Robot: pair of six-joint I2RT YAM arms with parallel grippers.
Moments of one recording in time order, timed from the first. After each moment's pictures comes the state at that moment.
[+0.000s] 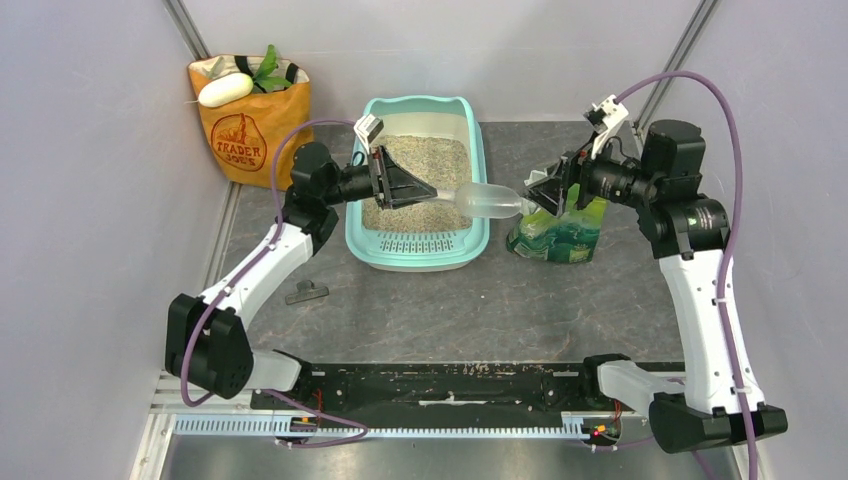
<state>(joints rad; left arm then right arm) -0.37 1.36 1.04 0.40 1.01 -1.20 0.10 1.09 1.46 -0.70 -0.73 -0.02</state>
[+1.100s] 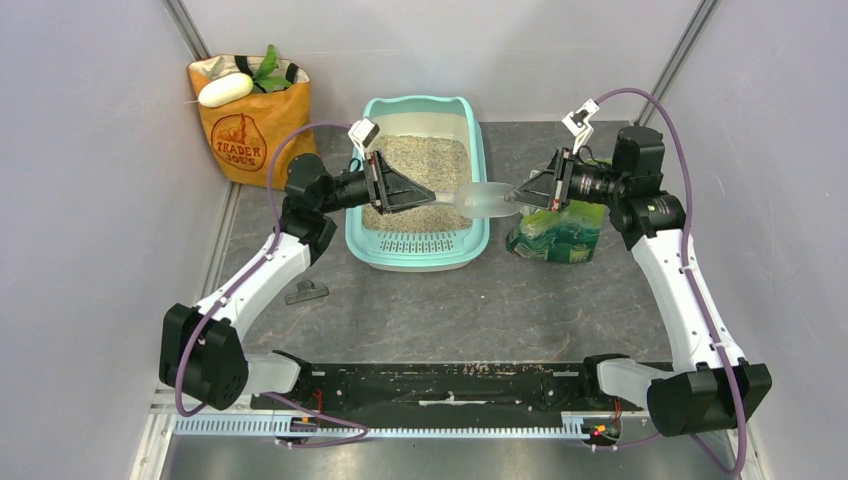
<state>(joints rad) -0.39 1.31 0.97 0.55 0.99 -1.26 0.10 1.18 1.24 -0.41 -1.03 0.47</state>
